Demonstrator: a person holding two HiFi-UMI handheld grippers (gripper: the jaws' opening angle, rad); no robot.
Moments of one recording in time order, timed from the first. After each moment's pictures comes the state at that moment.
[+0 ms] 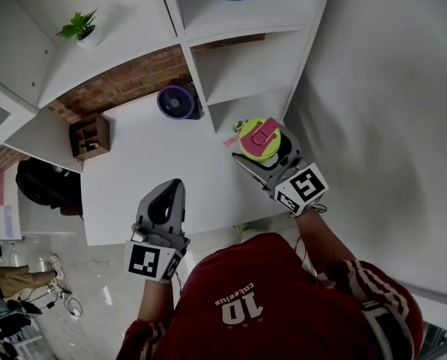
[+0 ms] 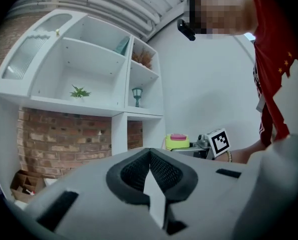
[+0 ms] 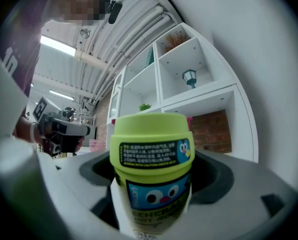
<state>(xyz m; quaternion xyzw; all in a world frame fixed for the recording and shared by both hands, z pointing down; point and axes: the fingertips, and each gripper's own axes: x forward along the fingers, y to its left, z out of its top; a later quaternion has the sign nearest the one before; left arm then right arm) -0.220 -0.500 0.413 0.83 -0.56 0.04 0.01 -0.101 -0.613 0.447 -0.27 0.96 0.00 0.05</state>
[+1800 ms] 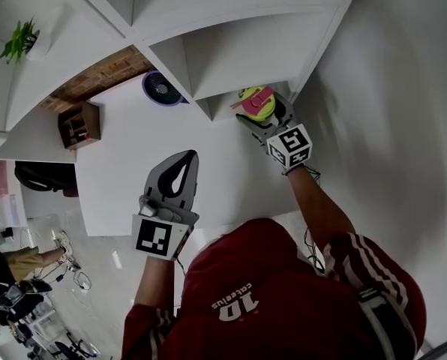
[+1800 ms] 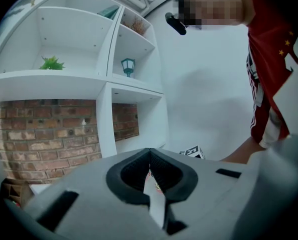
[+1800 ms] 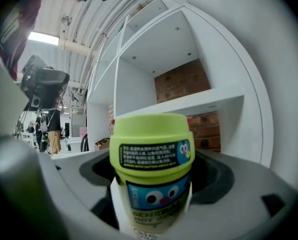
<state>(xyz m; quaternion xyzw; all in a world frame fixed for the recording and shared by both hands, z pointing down) -0.179 -0.627 0.475 0.84 -0.53 0.12 0.03 -0.103 -0.784 0.633 -0.29 0.95 -0.06 -0.02</state>
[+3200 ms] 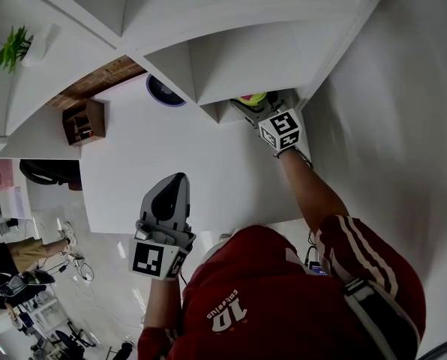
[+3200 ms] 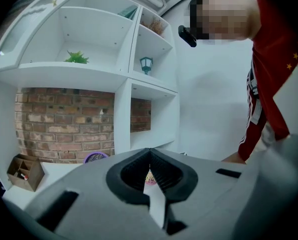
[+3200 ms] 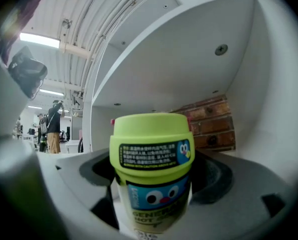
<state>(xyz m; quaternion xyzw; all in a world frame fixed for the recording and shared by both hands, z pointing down) -0.207 -0.606 0.488 0.79 -0.60 0.08 0.08 -0.150 -0.844 0.669 -0.28 0.96 -0.06 0.00</state>
